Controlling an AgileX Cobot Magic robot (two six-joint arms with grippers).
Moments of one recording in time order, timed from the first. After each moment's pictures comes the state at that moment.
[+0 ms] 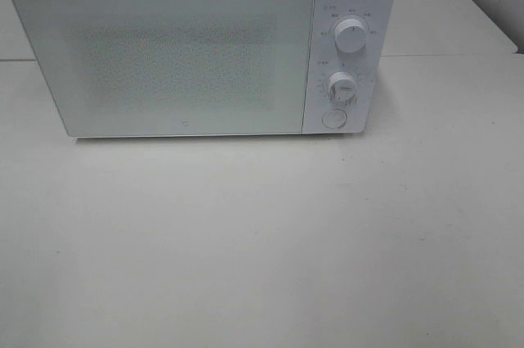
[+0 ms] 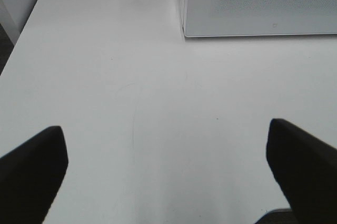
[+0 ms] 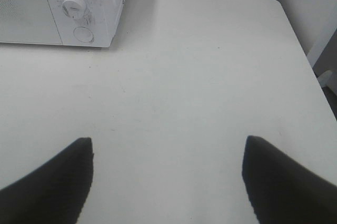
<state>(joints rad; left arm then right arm) -0.01 0.00 -0.52 -0.04 1.08 0.03 0.08 0.00 -0.50 -0.07 1.01 0.03</state>
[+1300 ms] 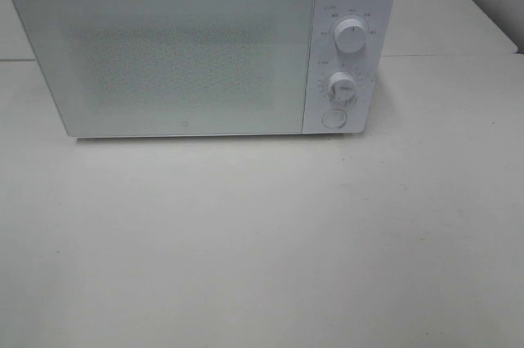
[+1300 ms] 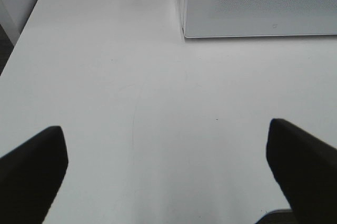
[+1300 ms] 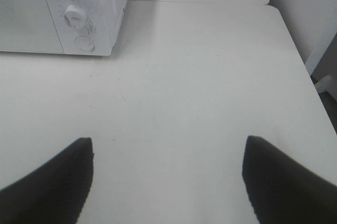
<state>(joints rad) -0.01 0.00 -0.52 -0.04 1.08 0.03 0.08 0.05 -0.54 -0.07 0.98 0.04</state>
